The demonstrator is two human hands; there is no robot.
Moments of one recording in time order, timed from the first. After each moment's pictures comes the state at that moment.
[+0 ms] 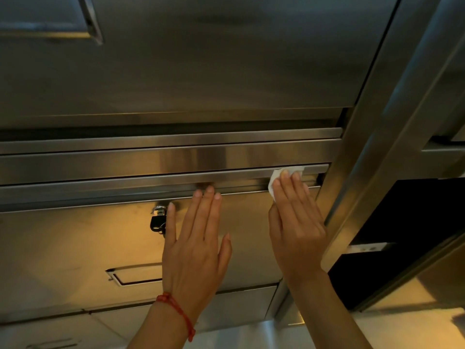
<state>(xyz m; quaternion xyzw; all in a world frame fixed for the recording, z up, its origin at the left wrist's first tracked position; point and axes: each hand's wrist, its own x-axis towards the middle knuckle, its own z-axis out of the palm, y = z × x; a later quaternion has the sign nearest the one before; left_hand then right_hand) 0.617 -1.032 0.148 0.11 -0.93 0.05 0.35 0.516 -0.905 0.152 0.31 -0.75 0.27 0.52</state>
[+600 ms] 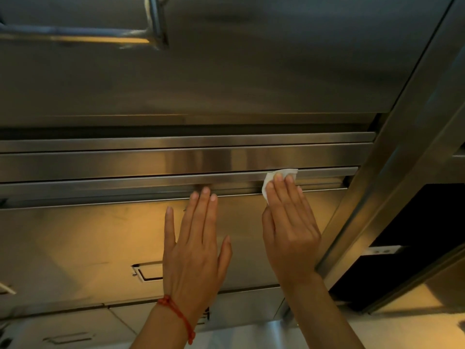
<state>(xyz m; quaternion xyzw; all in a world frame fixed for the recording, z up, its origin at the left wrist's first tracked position) 0.647 -1.067 0.146 0.13 -0.92 0.04 0.36 0.548 -0.952 0.157 0.32 -0.74 0.26 0.53</state>
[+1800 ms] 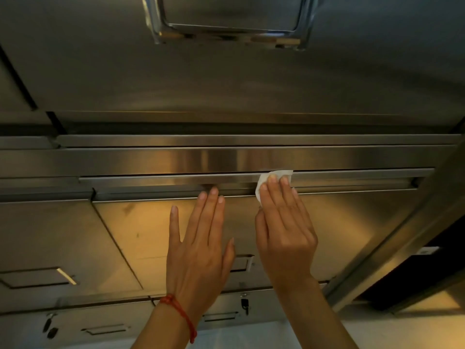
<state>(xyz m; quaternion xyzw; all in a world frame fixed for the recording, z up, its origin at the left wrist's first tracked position) 0.704 -1.164 0.136 0.12 -0.93 0.06 0.35 0.620 -1.055 0.159 0.34 -0.74 0.24 0.53</state>
